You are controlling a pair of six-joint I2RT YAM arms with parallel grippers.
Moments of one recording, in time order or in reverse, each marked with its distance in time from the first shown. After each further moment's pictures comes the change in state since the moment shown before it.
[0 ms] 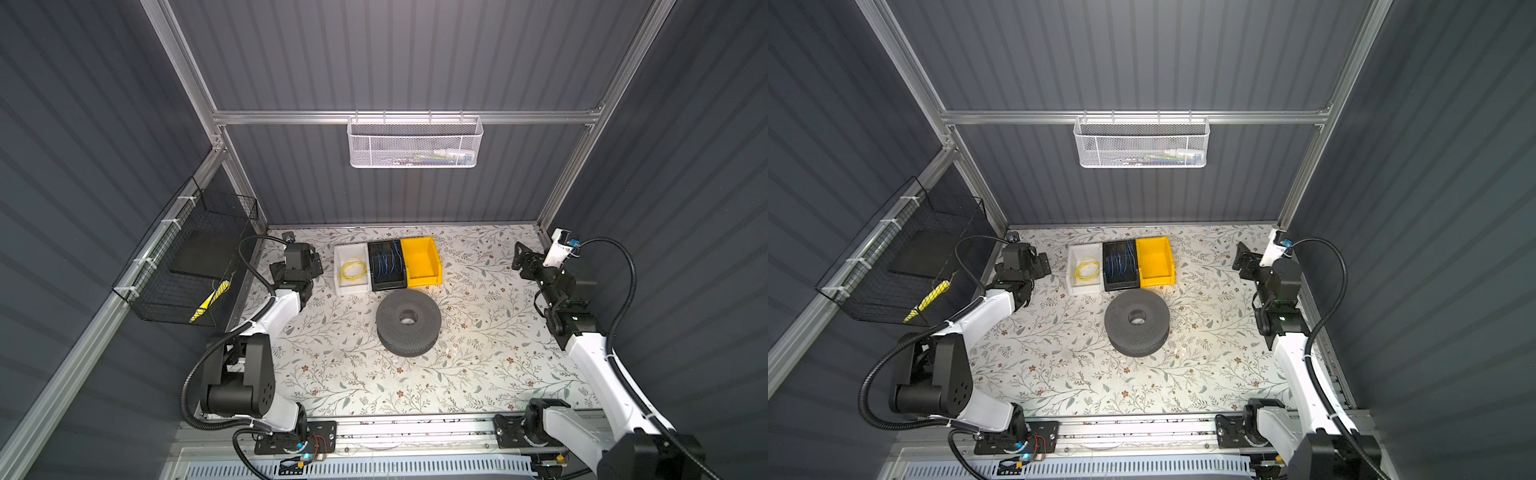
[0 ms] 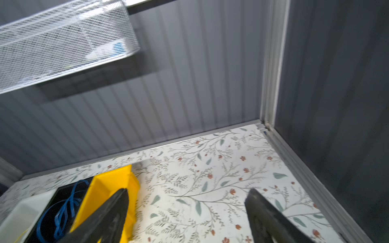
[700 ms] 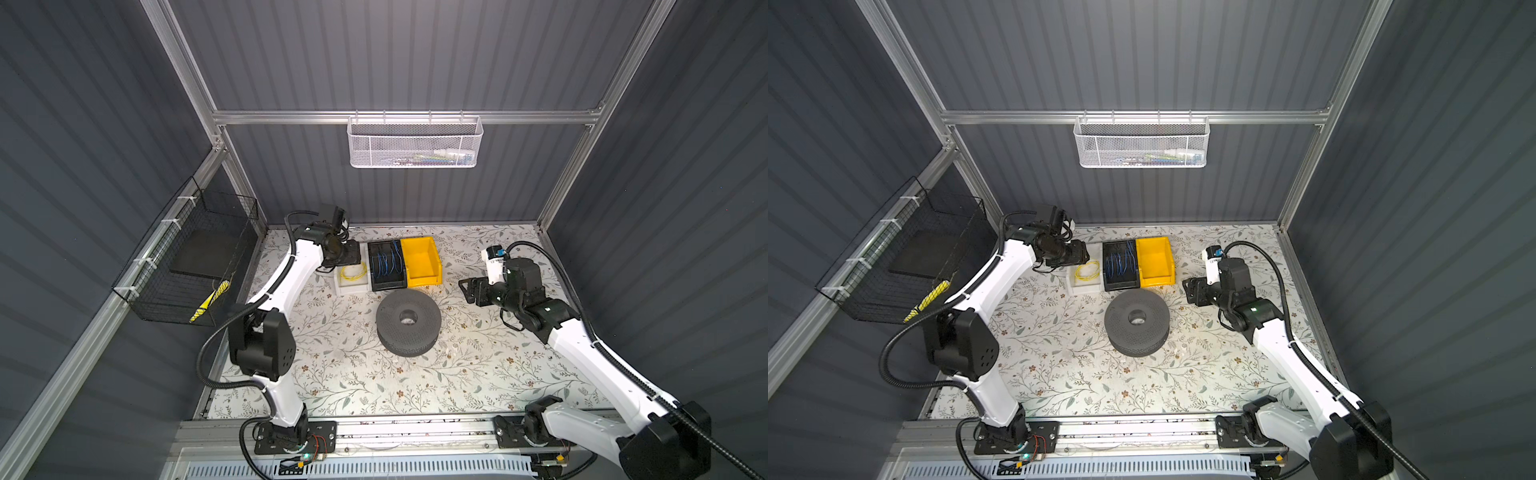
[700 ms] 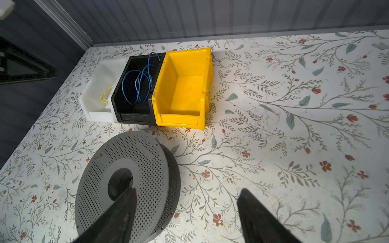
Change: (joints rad) left arm -0.178 0.336 0.681 -0.811 0.540 -0.069; right arm 0.319 0.112 0.098 -0.423 -0.103 0.002
